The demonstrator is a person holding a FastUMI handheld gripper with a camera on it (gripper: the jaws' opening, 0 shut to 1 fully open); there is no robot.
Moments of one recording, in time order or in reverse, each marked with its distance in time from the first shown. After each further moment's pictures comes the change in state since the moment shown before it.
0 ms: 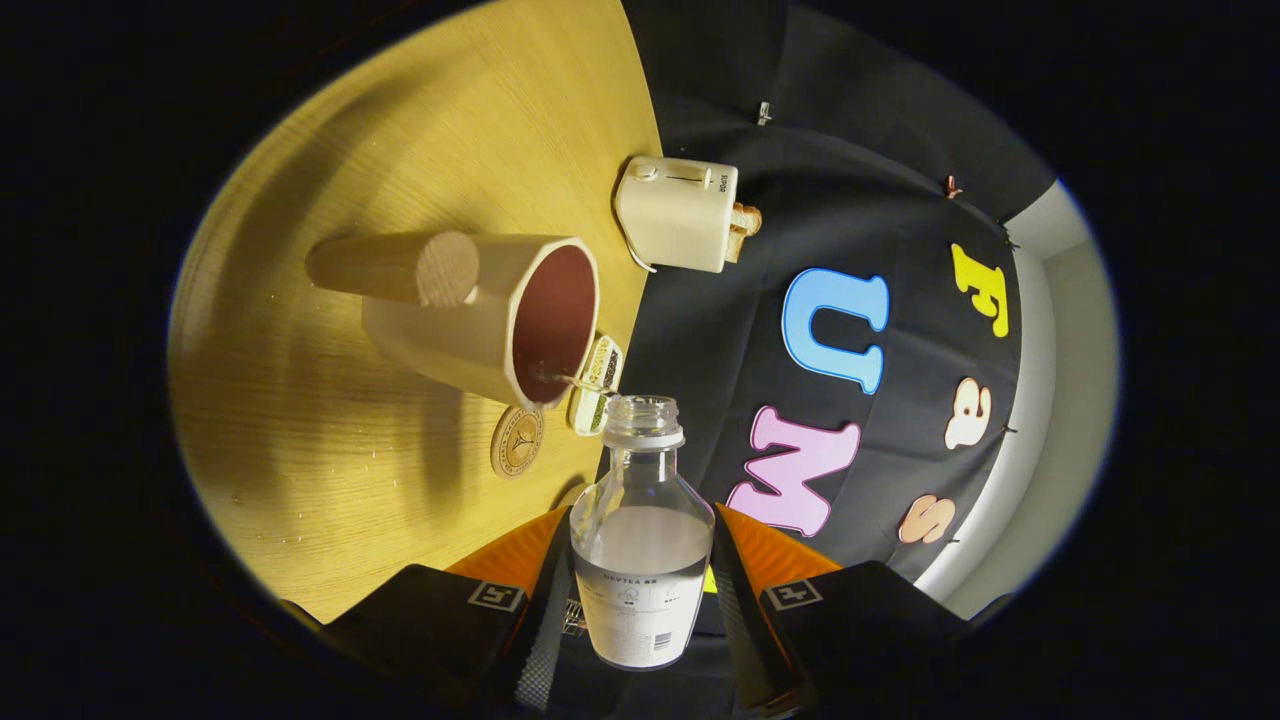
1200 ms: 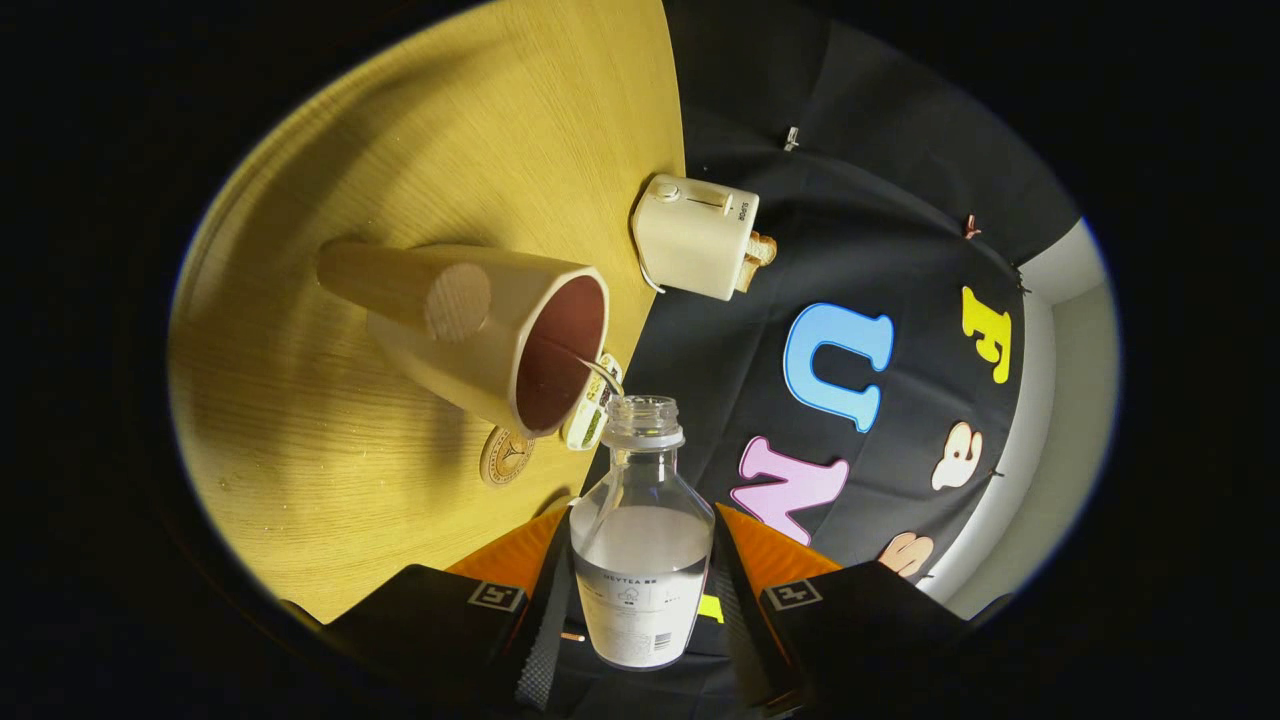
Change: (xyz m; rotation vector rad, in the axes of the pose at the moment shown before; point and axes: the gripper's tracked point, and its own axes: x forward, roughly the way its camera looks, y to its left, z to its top) arm 0.004 -0.003 0.019 -0.104 -0.057 -0.003
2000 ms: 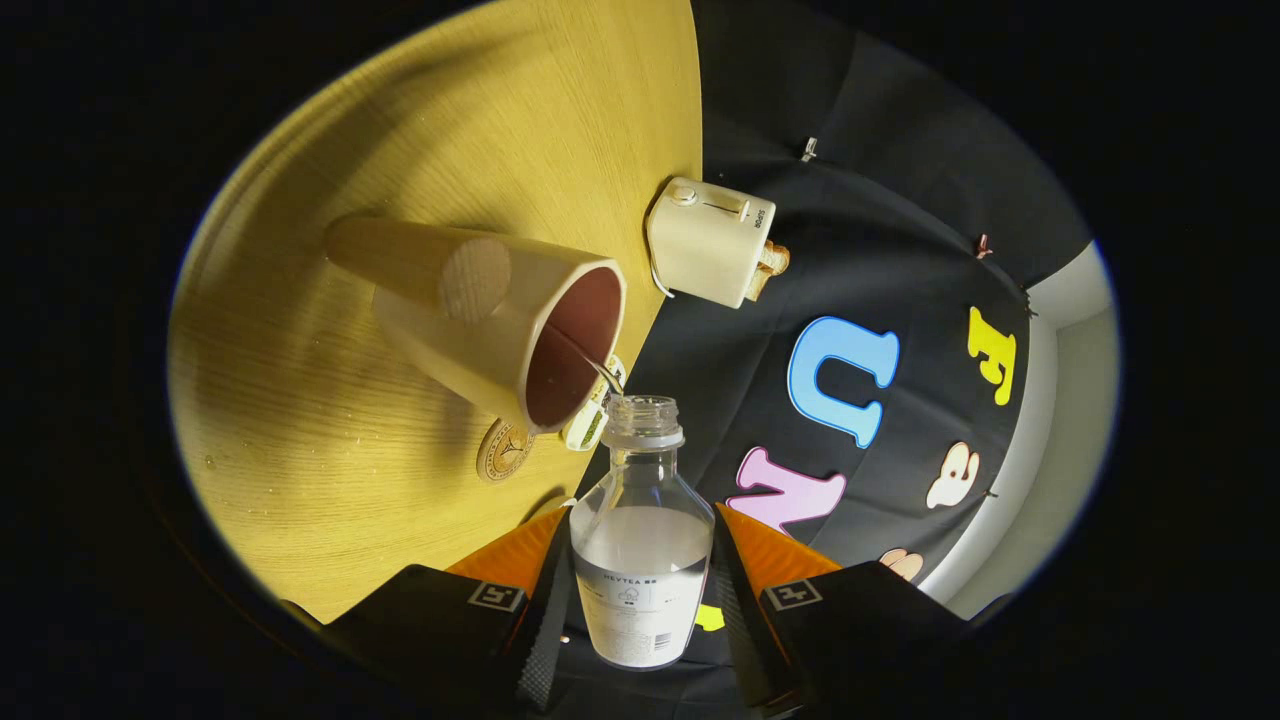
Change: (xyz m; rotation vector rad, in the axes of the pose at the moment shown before) arm 0.005 0.001 -0.002 -0.061 -0.016 0.007
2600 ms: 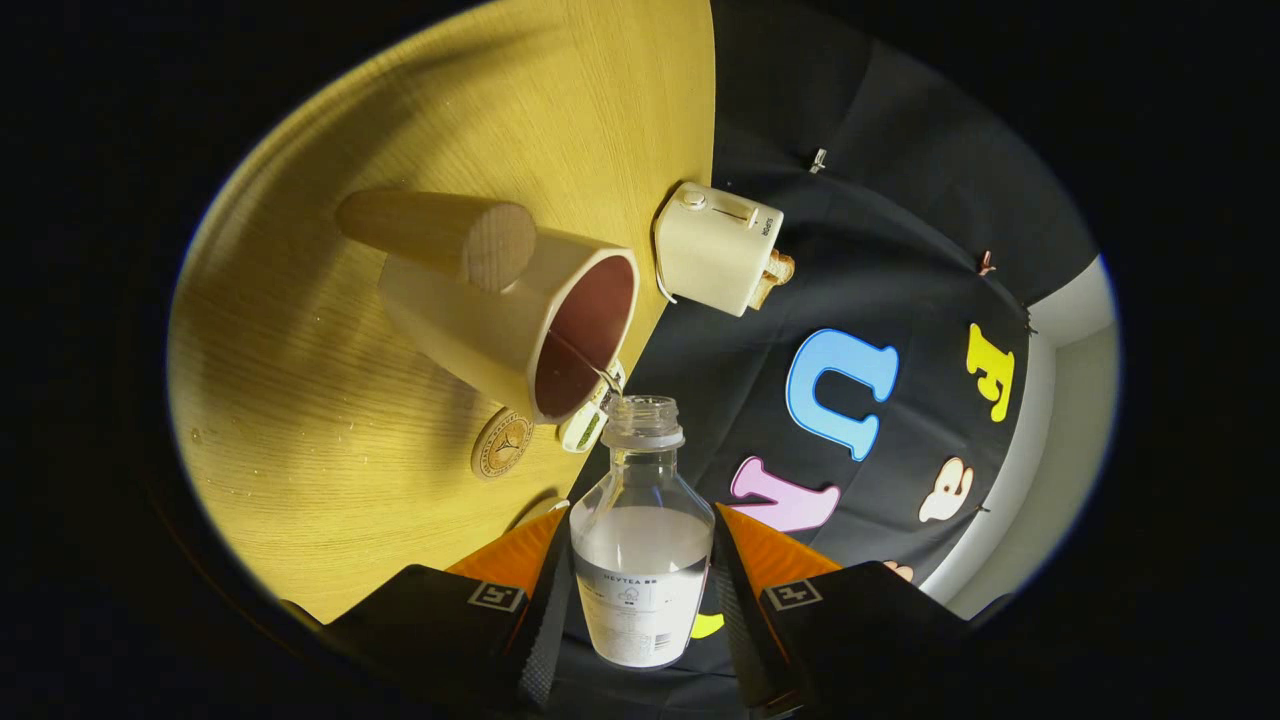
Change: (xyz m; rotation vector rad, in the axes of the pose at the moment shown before) arm 0.005 0.001 -0.002 -0.048 -0.030 -0.011
